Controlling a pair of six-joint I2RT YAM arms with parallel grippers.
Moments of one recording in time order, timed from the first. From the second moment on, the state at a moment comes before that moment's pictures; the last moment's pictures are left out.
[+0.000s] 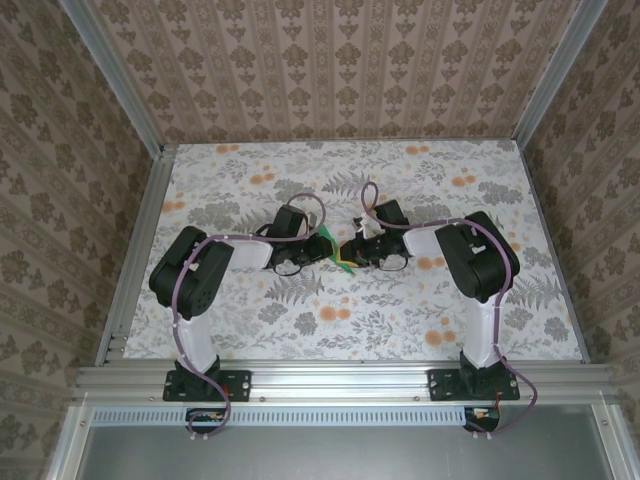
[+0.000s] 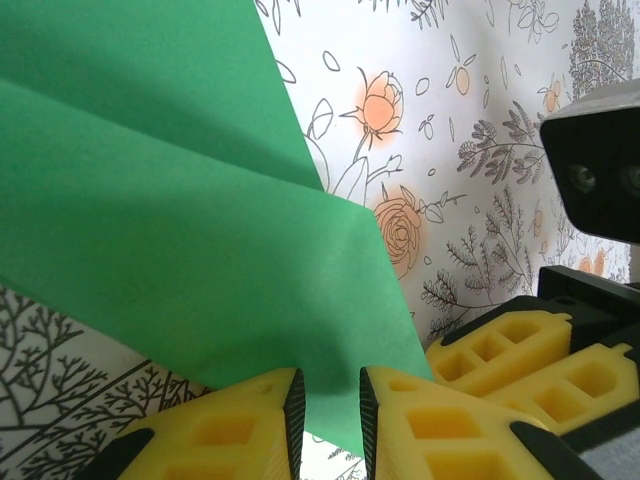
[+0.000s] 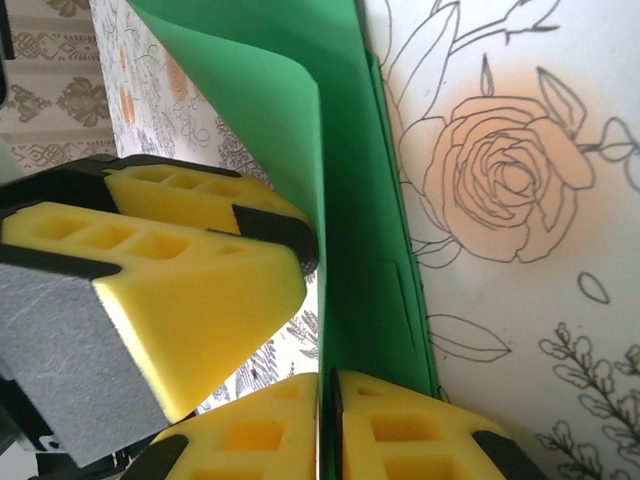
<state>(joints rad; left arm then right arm) -0.59 1.88 0.92 0.12 0.45 -0.78 0.39 2.00 1.01 0.04 -0.85 0.65</state>
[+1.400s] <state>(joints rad) -0.58 1.92 1.02 -0.02 0.48 -0.81 0.41 1.90 1.03 -0.23 -0.75 0.36</state>
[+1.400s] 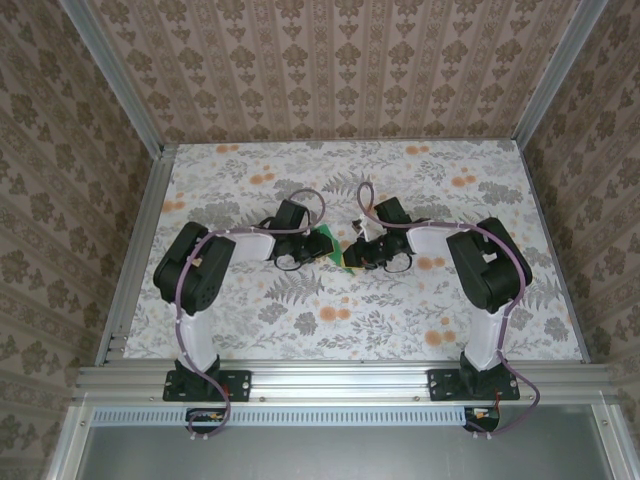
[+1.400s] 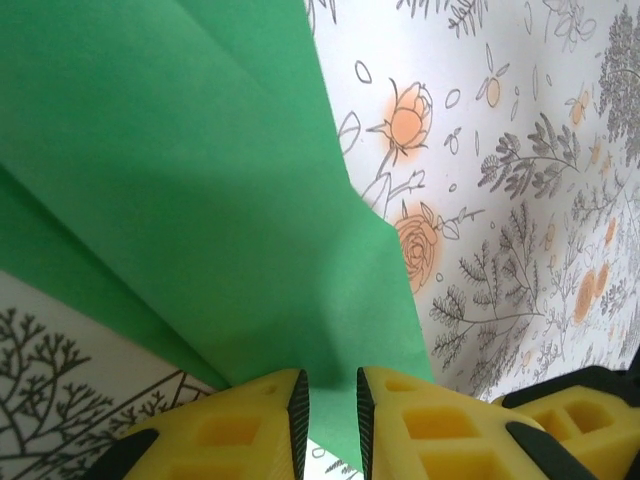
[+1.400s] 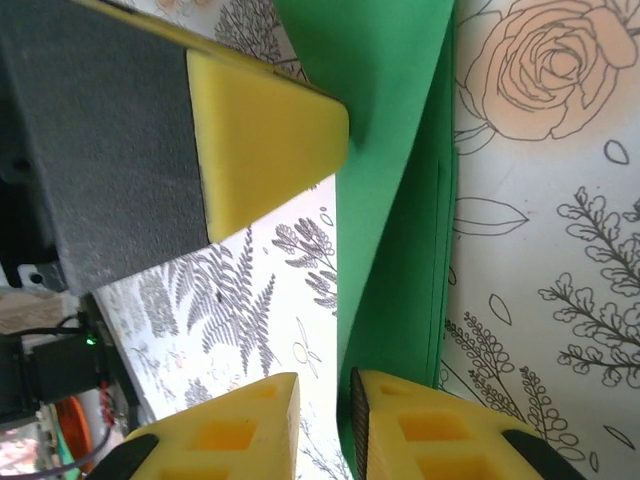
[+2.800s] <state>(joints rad) -0.56 1.96 1.12 -0.16 0.50 -0.81 0.42 1.96 1.08 -0.26 -0.70 0.27</state>
